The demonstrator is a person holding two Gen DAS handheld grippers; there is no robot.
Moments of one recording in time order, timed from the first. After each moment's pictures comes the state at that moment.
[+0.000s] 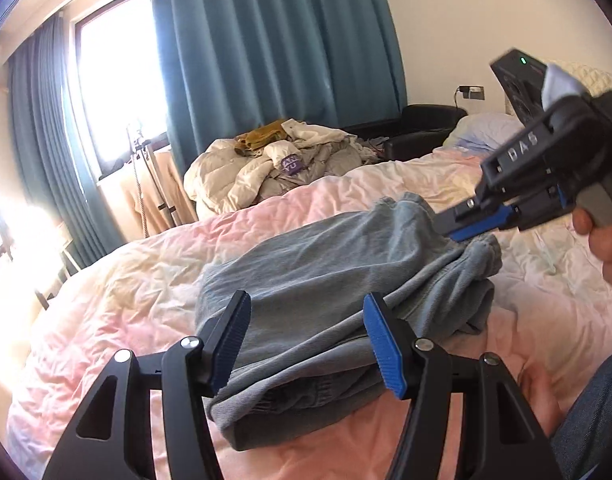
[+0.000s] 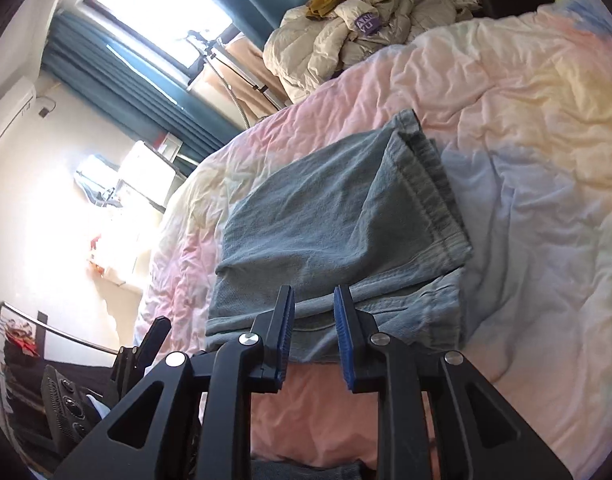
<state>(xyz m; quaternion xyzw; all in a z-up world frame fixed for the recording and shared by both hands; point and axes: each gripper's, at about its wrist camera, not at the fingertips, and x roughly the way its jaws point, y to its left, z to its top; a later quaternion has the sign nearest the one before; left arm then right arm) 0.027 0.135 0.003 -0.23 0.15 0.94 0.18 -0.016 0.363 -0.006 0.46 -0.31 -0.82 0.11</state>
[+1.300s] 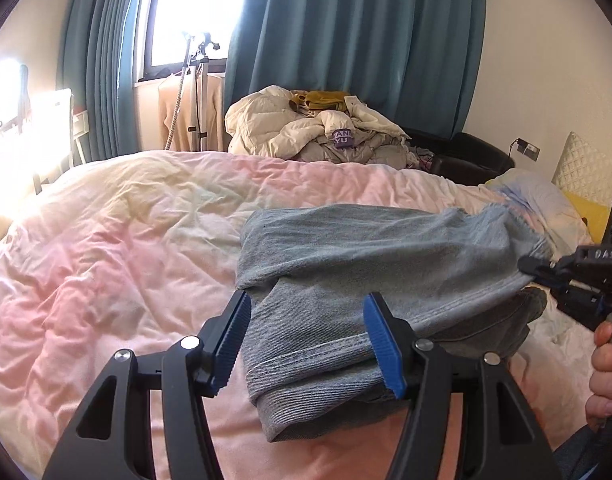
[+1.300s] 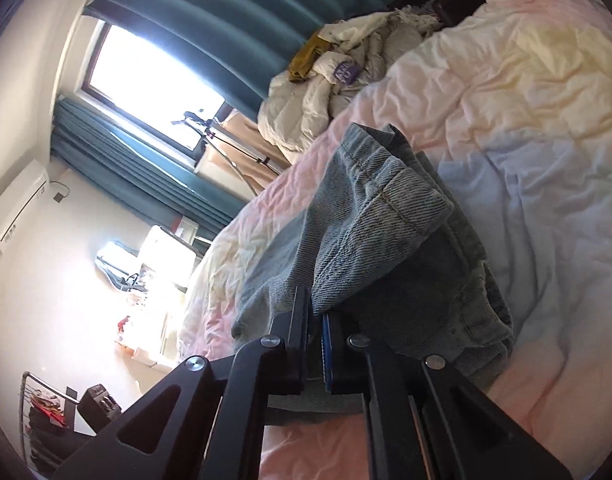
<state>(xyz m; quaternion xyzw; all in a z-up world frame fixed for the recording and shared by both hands) -0.021 0.052 -0.023 -0.30 -0.03 0.94 0.15 0.005 0.366 -0.037 0.35 -0.41 -0.84 0.06</state>
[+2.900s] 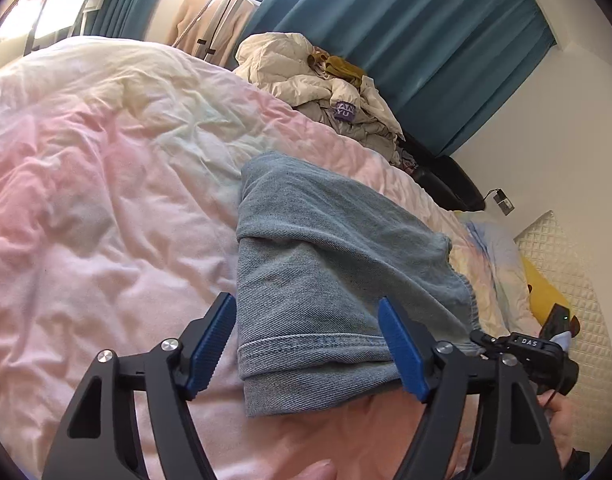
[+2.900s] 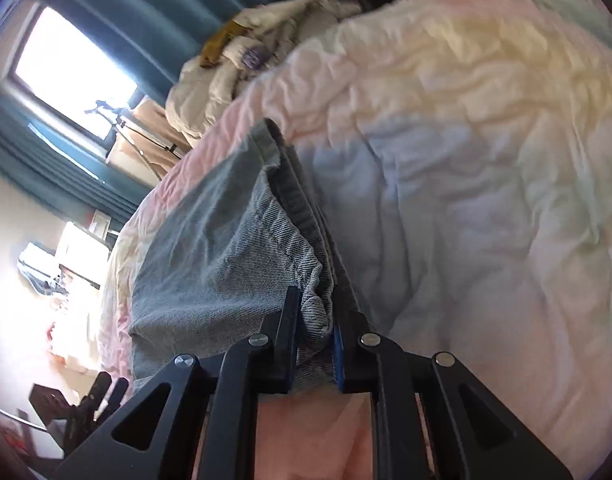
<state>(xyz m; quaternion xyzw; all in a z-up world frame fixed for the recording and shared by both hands) -0.058 0.001 -0.062 -0.41 -0.22 0.86 0.21 0.011 0.418 -0.068 0.44 -0.39 -0.81 -0.06</state>
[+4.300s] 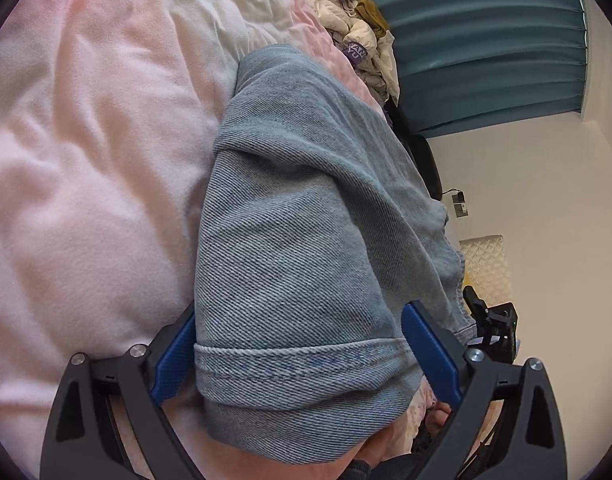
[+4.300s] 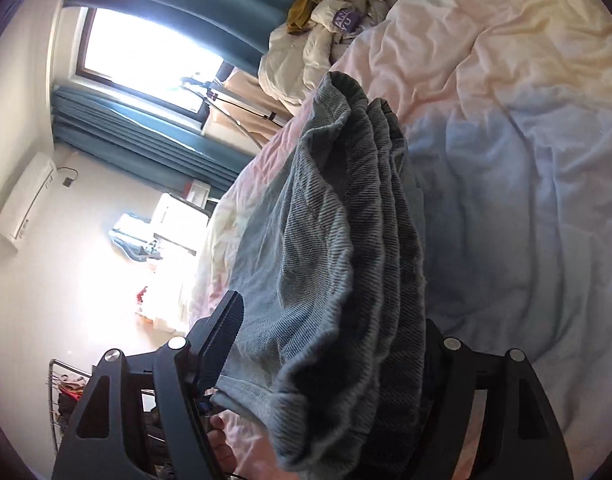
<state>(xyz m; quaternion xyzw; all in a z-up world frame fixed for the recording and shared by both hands) -0.115 0.019 -0.141 -0.52 -0.36 0.72 0.30 -0.047 0.402 -0.084 0.40 -0.43 -0.80 0.14</state>
